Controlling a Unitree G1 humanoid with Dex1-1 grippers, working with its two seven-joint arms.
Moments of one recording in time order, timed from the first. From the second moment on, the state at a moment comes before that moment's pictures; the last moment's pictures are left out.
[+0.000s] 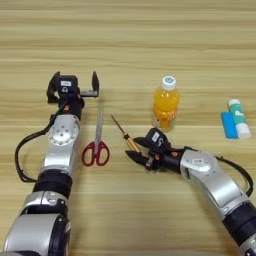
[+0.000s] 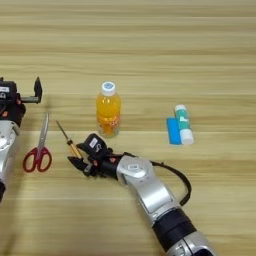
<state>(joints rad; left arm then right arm) -0.44 0.12 0.11 0.65 -0.04 -0.36 0.03 -0.22 -0.13 0.42 0.26 0.03 0.12 0.62</state>
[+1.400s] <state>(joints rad) -0.43 0.12 0.11 0.64 -0.04 -0.36 0.03 -0.06 -0.23 0.28 -0.45 0.13 0.28 0.55</state>
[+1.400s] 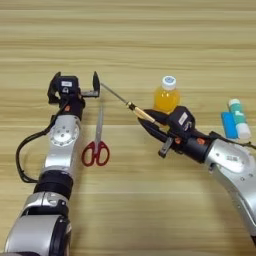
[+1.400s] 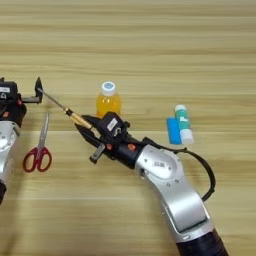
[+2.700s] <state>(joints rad) -0.43 0.12 0.11 0.65 -0.04 -0.36 0.03 -0.11 -0.14 -0.07 -0.06 0.18 0.48 0.17</state>
